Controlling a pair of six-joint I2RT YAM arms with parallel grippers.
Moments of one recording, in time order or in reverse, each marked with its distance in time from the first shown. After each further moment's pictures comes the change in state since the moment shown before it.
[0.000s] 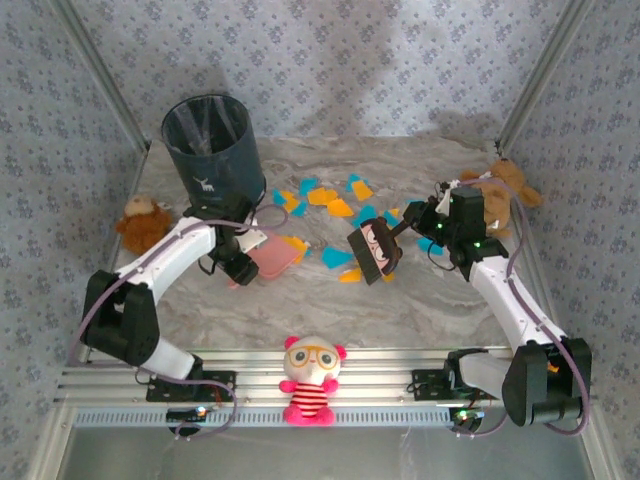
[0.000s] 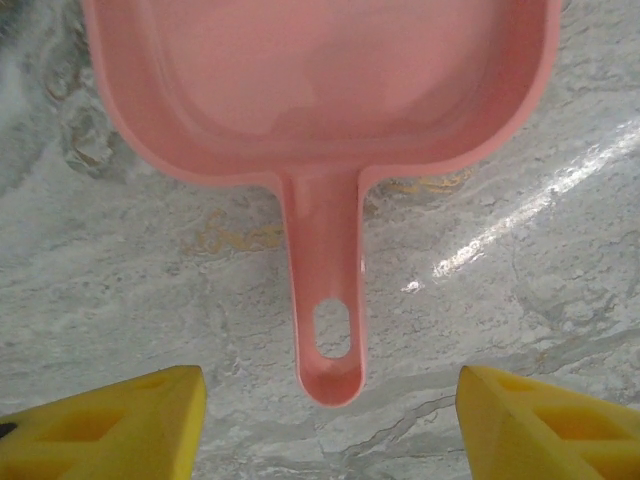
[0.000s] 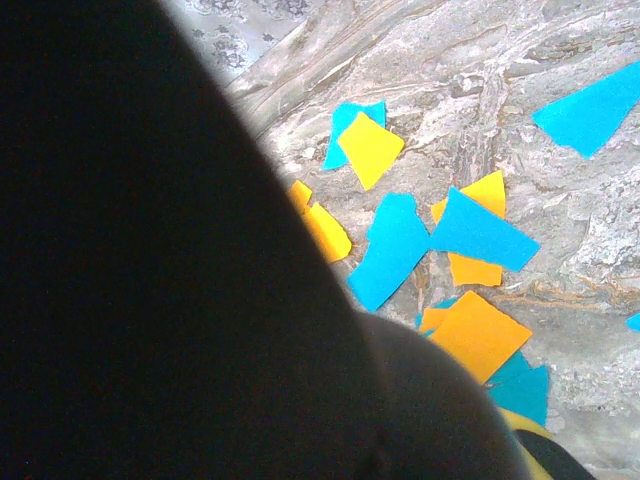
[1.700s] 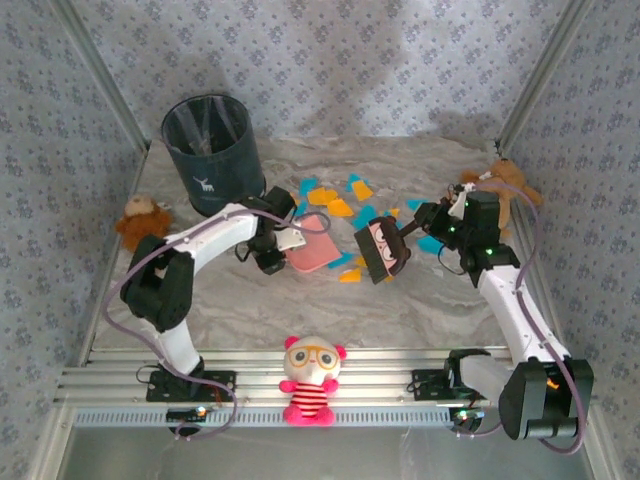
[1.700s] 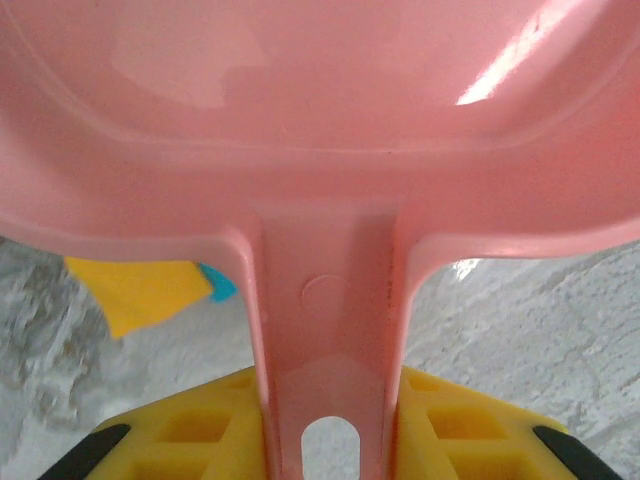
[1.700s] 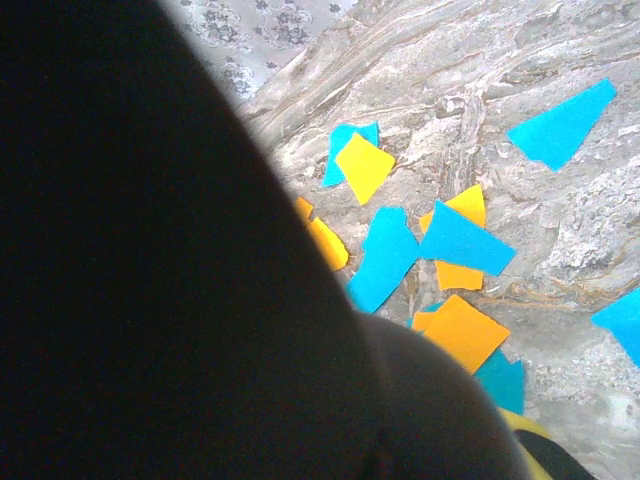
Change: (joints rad) left arm -0.184 0.277 0.206 0.046 0.029 0.189; right arm -0.085 -0.084 -0.024 -0.029 -0.060 -0.007
